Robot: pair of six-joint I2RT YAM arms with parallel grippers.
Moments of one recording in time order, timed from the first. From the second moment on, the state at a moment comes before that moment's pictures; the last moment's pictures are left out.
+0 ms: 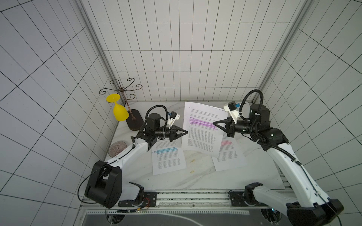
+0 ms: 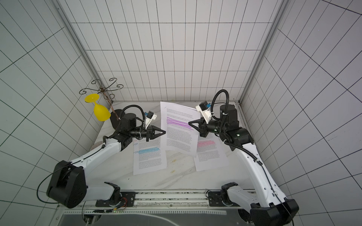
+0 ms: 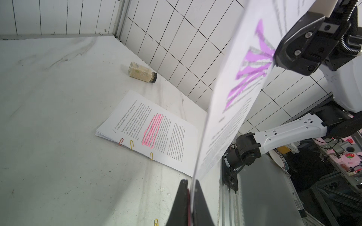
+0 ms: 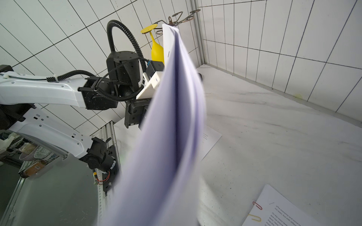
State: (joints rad) left arm -0.35 1.35 0.86 0.09 1.06 -0.23; right arm 0.28 1.09 1.21 -0.56 -0.81 -0.04
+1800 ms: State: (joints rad) left arm -0.61 1.31 0.76 -0.29 0.64 -0.07; right arm 0.13 1.19 1.23 -0.71 -0.60 -0.04
